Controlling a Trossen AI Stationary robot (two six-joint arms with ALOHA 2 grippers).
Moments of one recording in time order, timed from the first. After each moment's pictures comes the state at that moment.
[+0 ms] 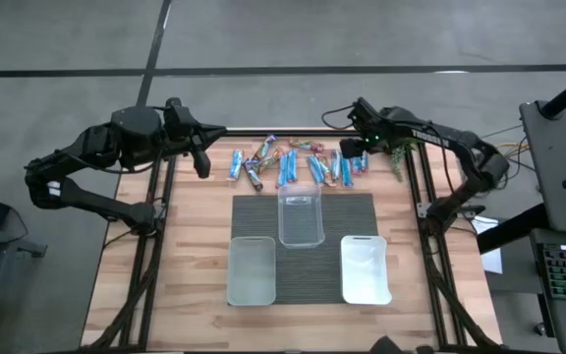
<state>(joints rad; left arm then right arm) 0.11 1.04 1.52 -0.74 -0.39 -0.11 -0.75 1.56 1.15 -0.89 0.09 0.59</state>
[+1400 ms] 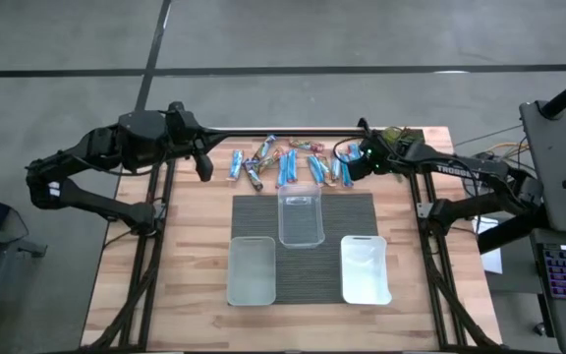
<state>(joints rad) 0.11 1.03 1.48 -0.75 -0.39 -0.12 -0.55 1.23 0.76 -0.62 0.28 0.64</state>
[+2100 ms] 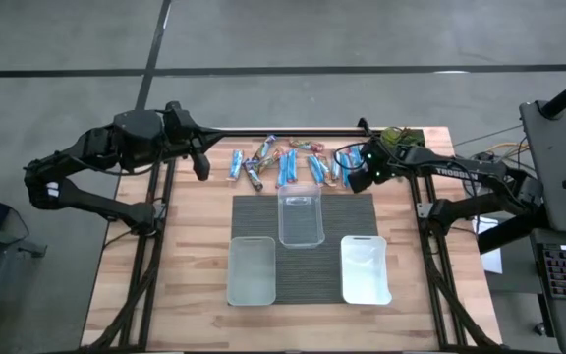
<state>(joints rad) 0.11 1.02 1.48 -0.75 -0.39 -0.13 -0.55 1.22 0.71 -0.62 0.05 0.58</state>
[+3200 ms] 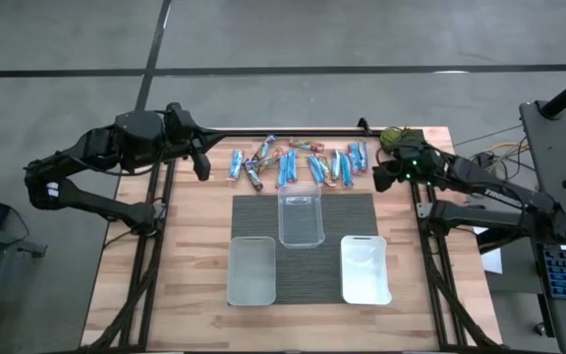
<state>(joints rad) 0.11 1.01 1.47 -0.75 -0.39 -0.16 -0.47 0.71 0.65 -0.70 0.19 0.53</state>
